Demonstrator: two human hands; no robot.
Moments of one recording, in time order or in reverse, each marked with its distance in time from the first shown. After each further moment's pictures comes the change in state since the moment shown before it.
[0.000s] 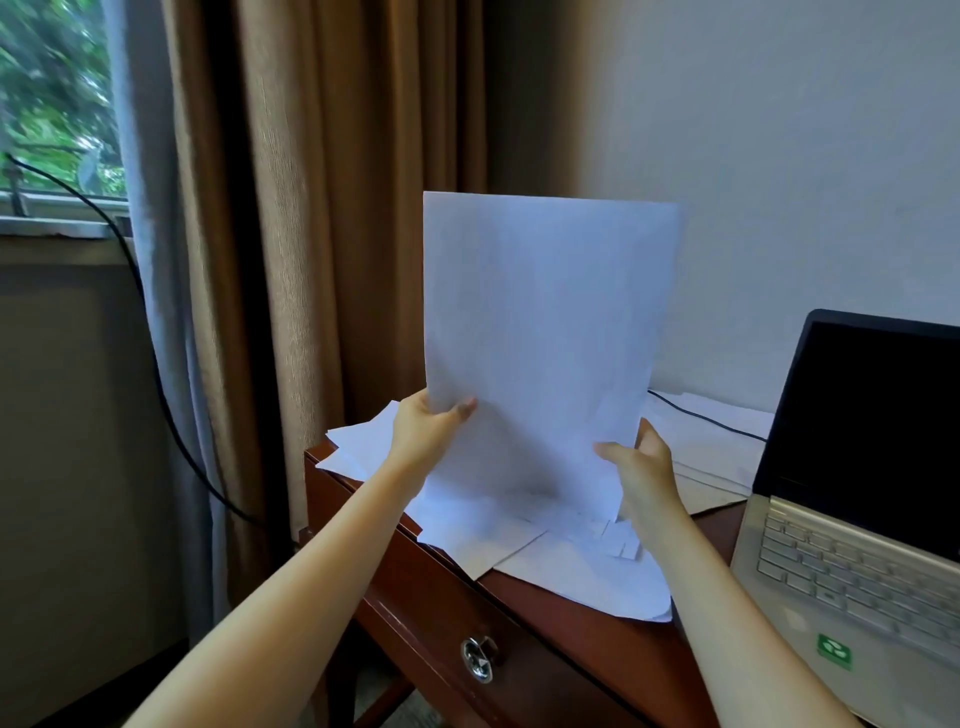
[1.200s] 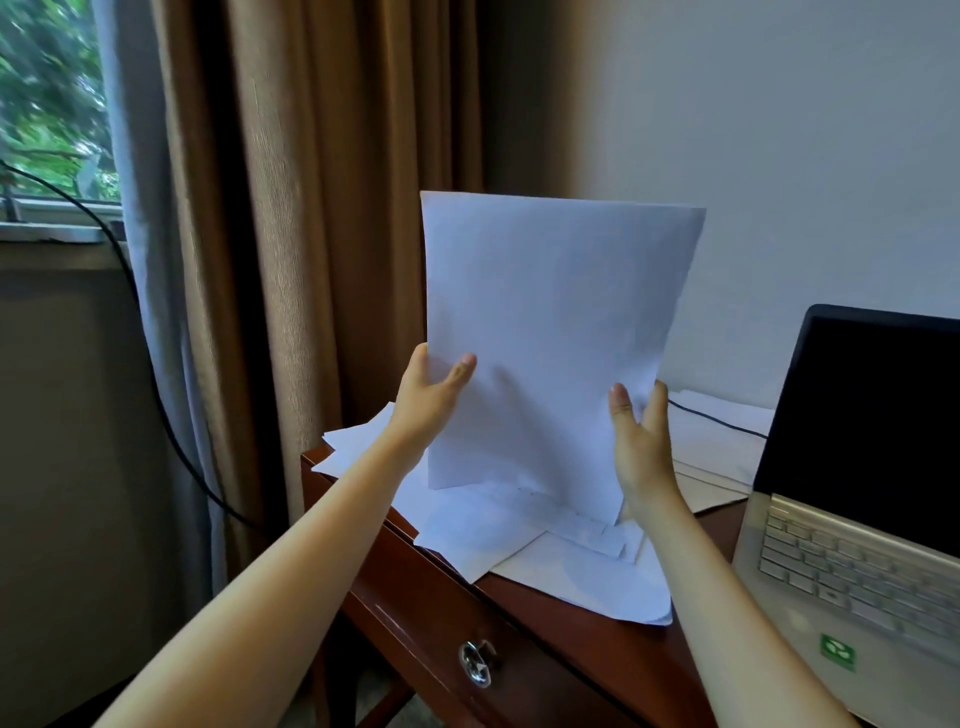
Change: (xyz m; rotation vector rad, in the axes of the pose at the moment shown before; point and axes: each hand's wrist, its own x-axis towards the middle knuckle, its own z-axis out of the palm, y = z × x) left_hand 0.016 0.016 0.003 0.046 -0.065 0.205; right_hand 0.002 -0.015 0.012 -0.079 0.060 -0.328
